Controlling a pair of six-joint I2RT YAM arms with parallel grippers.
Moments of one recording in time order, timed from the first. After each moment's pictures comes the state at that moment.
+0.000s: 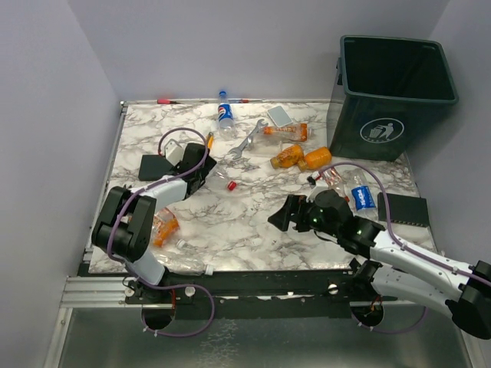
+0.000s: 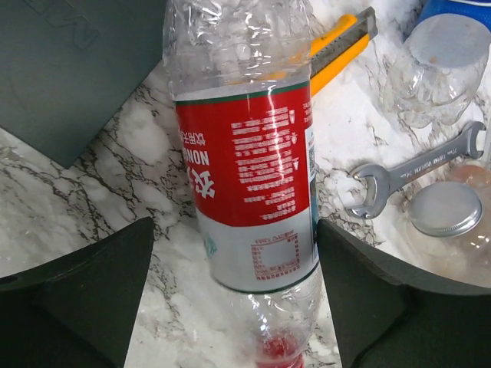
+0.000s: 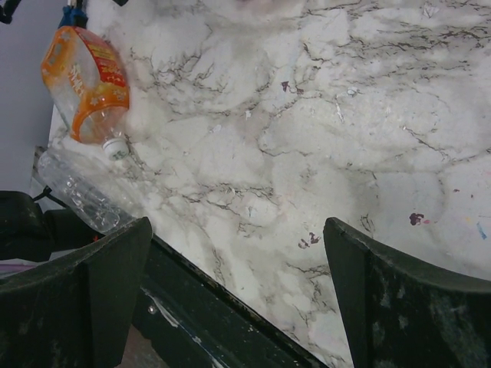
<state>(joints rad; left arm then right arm) -0.34 1.60 0.84 0.03 -0.41 -1.07 0.84 0.89 0.49 -0.11 0.01 0.76</state>
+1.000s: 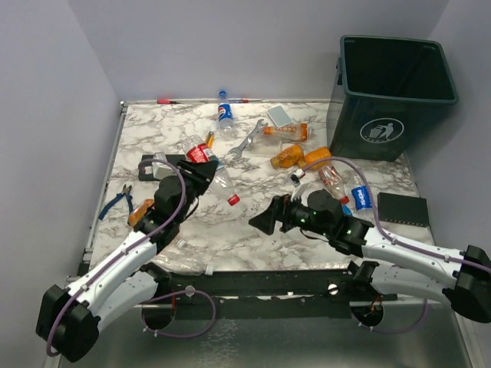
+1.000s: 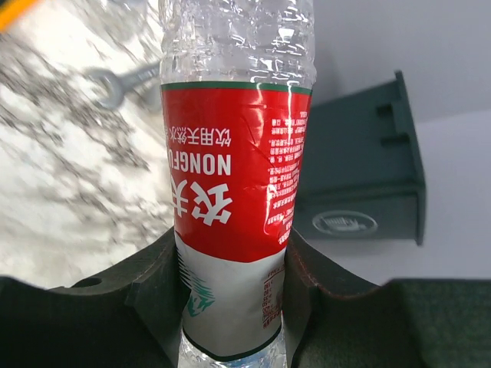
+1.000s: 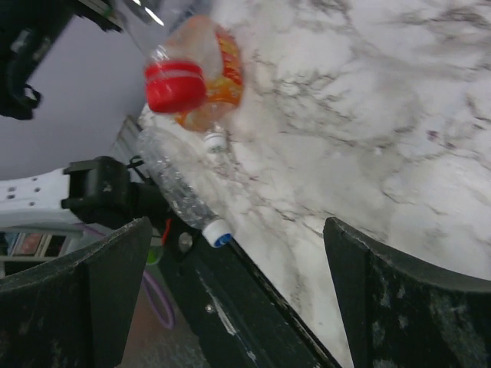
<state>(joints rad) -0.49 0.92 0.55 0.19 -0.29 -1.17 0.93 0.97 0.54 0.10 -0.08 0.73</state>
